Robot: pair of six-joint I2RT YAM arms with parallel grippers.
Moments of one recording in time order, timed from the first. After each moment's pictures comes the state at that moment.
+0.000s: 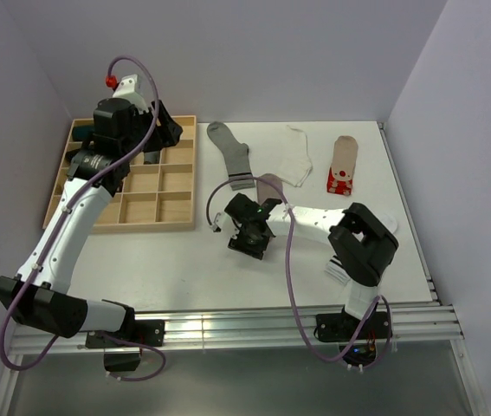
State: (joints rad) left arm -0.30 1.35 1.52 -0.48 0.01 -0.41; right arm 0.87 1.79 1.14 -0.64 -0.01 -0.36
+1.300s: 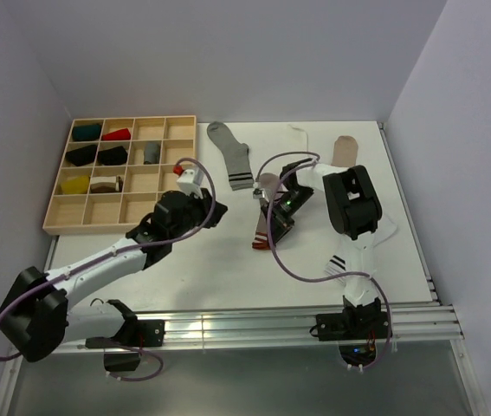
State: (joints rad) left arm -0.68 1.18 0.67 0.21 -0.04 -0.54; right arm 0.34 2.16 1.43 -1.12 -0.86 -0.55
